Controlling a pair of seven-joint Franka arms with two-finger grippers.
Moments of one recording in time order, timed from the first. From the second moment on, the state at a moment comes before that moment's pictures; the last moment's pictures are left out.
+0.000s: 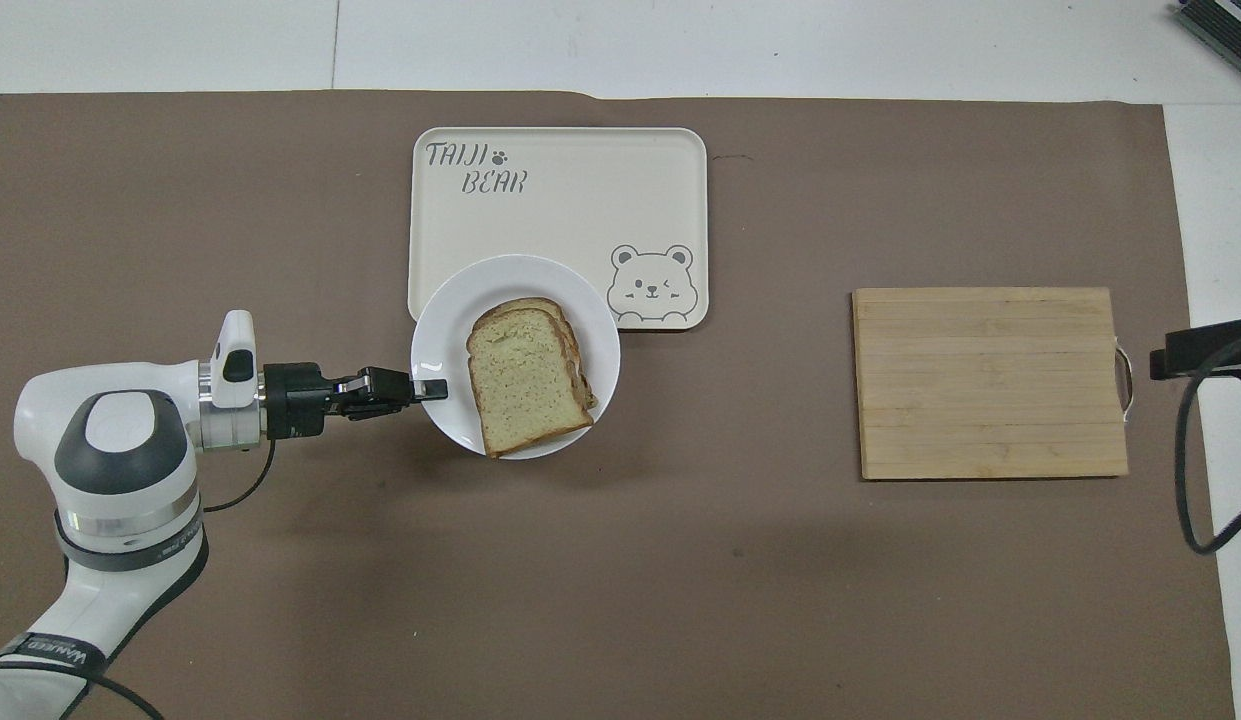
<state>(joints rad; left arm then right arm) -0.03 0.13 -0.05 -2.25 -1.33 2.03 0.63 0.02 -0.11 -0.09 -1.63 -0.02 1.53 0.05</state>
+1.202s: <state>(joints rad) 0.04 0.59 -0.12 -1.60 -1.15 1.89 0.50 0.02 -0.11 -0.08 -1.63 -0.02 1.54 0.05</state>
